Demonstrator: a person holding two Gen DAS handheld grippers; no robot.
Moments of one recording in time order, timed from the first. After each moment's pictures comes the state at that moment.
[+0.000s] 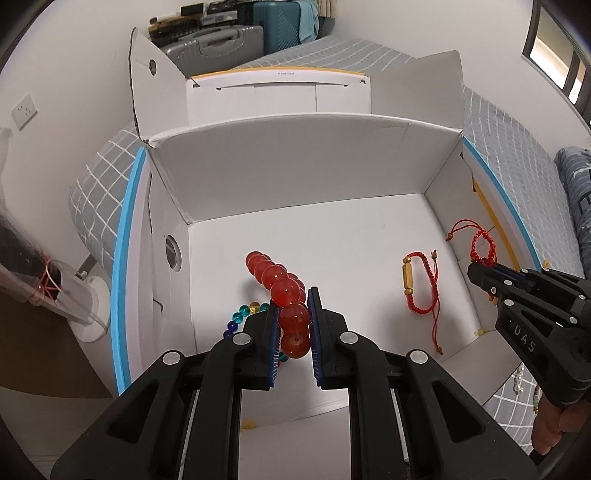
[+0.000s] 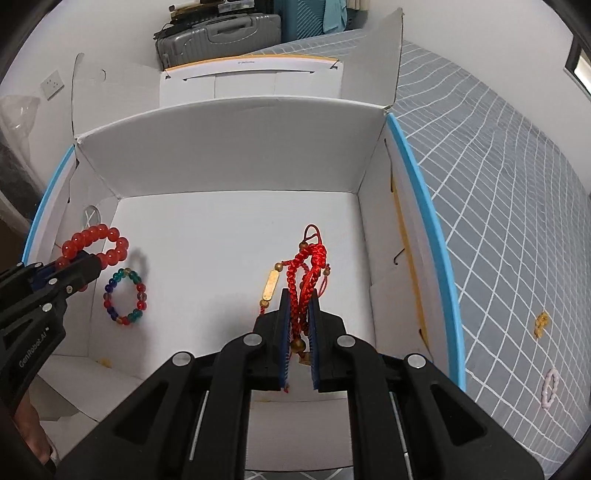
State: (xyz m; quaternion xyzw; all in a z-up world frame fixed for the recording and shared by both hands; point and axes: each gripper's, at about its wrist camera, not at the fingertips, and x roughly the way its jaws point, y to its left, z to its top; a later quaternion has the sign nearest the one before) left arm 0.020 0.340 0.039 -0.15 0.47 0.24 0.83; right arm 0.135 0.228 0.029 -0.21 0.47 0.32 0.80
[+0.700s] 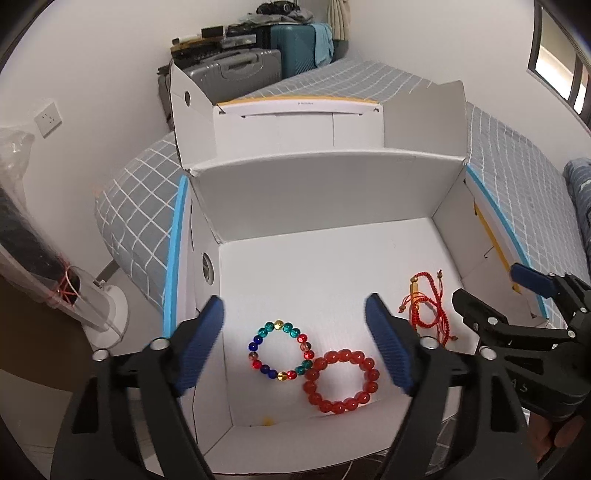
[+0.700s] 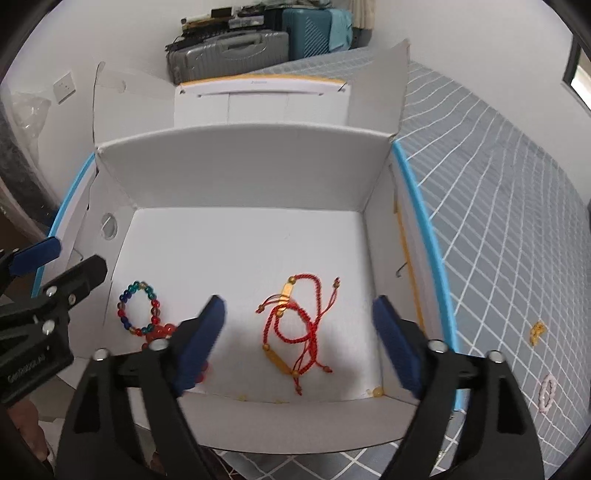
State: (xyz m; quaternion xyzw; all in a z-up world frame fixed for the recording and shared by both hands) left arm 0.003 0.339 0.066 -0.14 0.44 0.28 0.84; right arm 0.122 0.227 0.052 -0.20 0.43 0.32 0.82
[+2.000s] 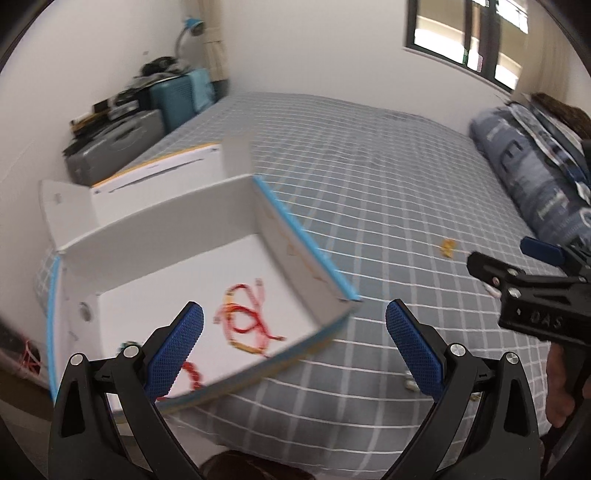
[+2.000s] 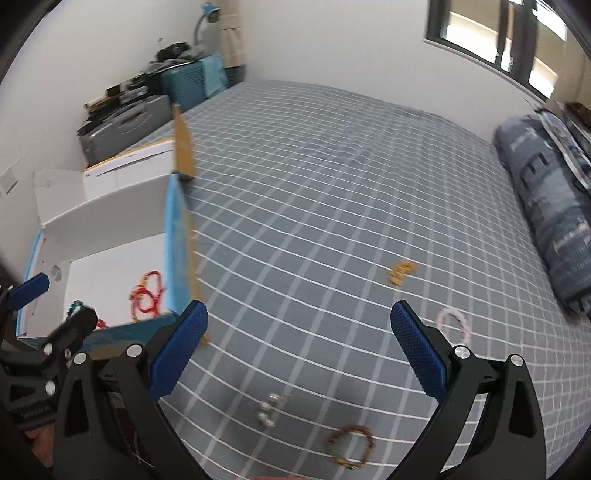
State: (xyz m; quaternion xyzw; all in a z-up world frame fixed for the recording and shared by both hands) left arm 0.054 0.140 0.103 -0.05 0.39 0.12 0.91; right arm 0.152 -0.021 0.106 -0.09 0.41 0.18 0.89
